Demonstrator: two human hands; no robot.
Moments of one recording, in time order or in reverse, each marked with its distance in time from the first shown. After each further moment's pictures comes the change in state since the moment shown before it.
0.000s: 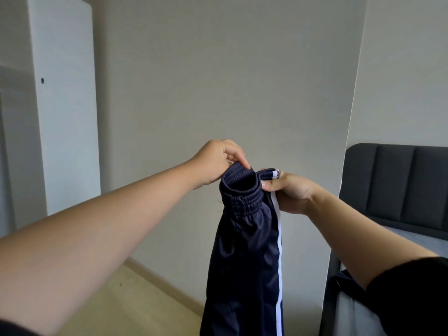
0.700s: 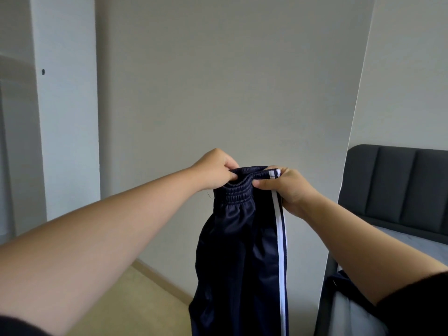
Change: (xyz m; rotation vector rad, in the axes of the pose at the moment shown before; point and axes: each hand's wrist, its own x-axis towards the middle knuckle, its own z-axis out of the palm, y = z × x) left_hand 0.001 -0.020 0.006 0.334 -0.036 -0.286; right_hand -0.001 0.007 0.016 -0.105 0.499 -0.152
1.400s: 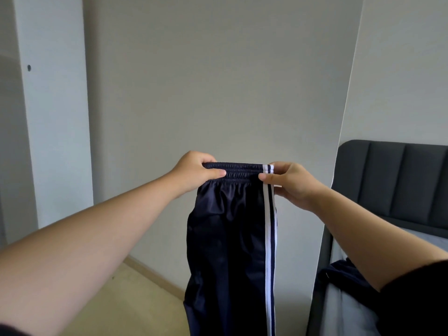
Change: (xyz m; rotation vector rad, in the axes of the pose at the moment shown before) left_hand -0.005 -0.032 0.001 -0.171 0.164 0.015; right_hand -0.005 -0.006 -0.030 -0.196 -0.009 0.019
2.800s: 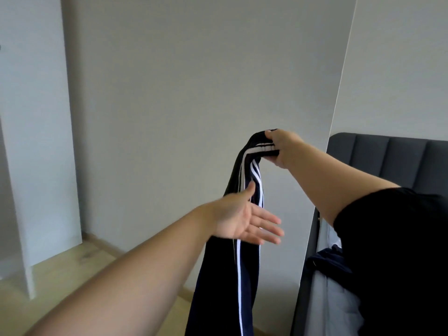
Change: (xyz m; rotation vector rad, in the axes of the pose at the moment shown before) left_hand -0.028 0.004 0.104 -0.878 -0.883 -0.513; right_hand 0.059 -0.039 0.003 0.207 0.518 0.277
